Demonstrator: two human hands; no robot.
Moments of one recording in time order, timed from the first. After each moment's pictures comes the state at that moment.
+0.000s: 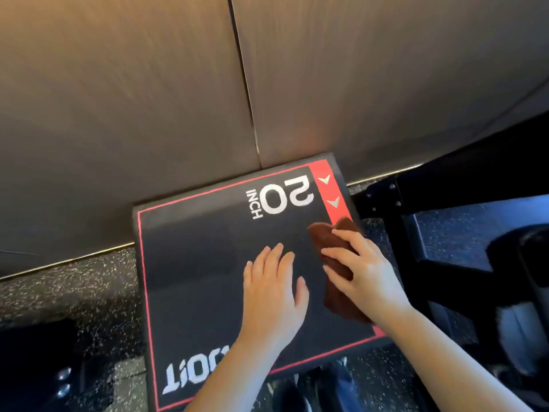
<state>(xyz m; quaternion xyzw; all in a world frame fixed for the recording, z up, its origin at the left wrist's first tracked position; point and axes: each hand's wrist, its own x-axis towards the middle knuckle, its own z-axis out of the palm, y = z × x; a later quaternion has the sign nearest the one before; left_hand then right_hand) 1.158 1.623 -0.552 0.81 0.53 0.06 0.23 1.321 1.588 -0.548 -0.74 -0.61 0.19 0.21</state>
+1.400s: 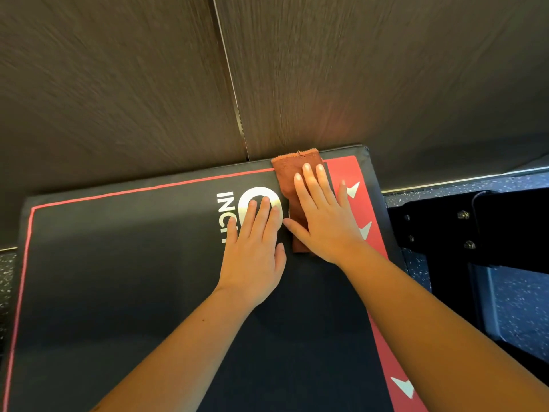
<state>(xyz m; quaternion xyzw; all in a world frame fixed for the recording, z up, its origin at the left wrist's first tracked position) 1.219 1.779 -0.777 0.85 0.51 -0.02 0.14 1.379 1.788 -0.794 -0.69 -0.72 0.11 0.01</state>
